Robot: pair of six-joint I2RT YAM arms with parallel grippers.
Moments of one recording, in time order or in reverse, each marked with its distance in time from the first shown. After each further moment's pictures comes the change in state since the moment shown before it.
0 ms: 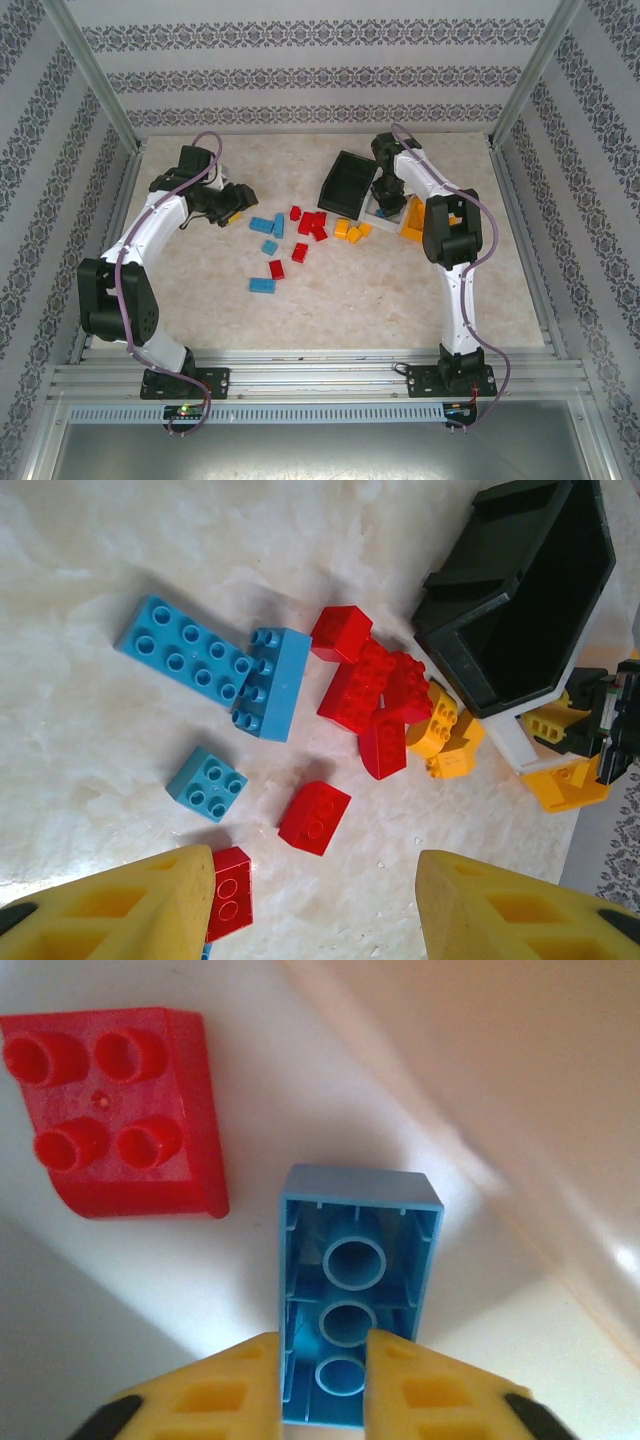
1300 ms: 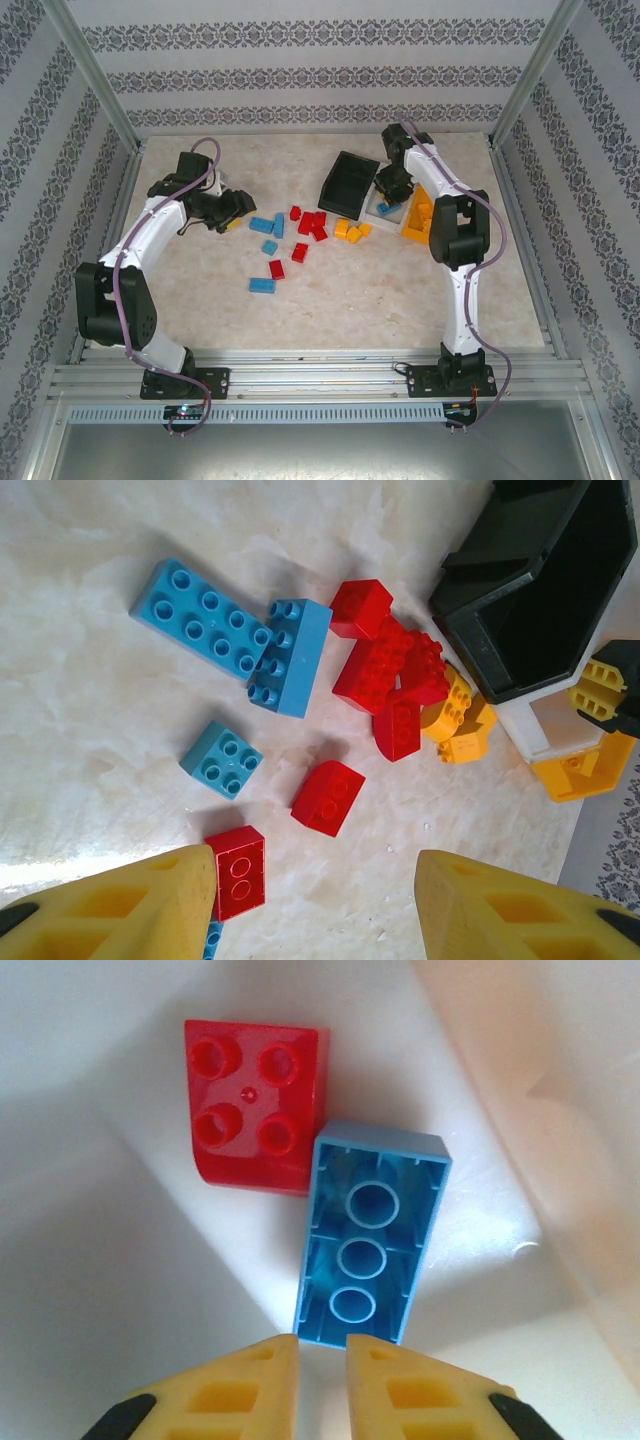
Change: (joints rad) left arm 0.007 -0.031 -0.056 0.001 0.015 0.003; right arm -0.055 -0.040 0.020 0.031 -0.095 -0.236
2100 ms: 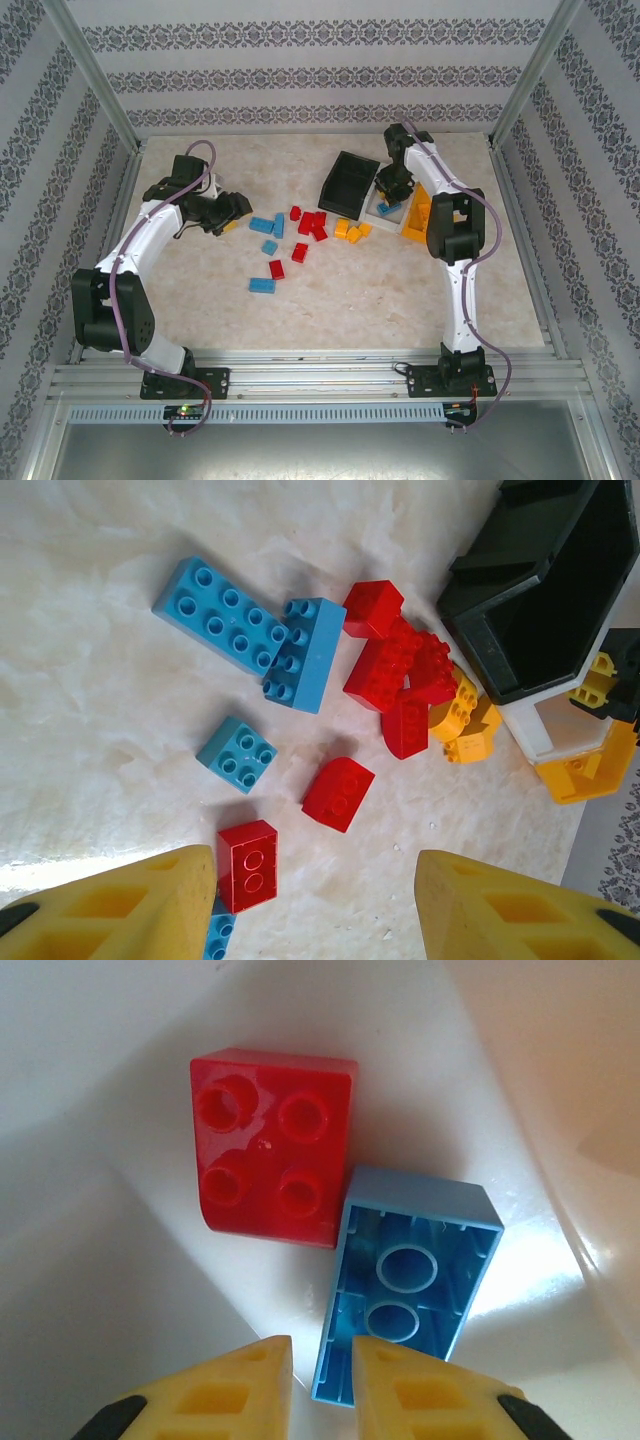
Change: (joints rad) left arm 0.020 -0.033 -0.032 0.002 0.000 0.008; right arm -0.019 0.093 0.104 -0.038 -0.037 -0.026
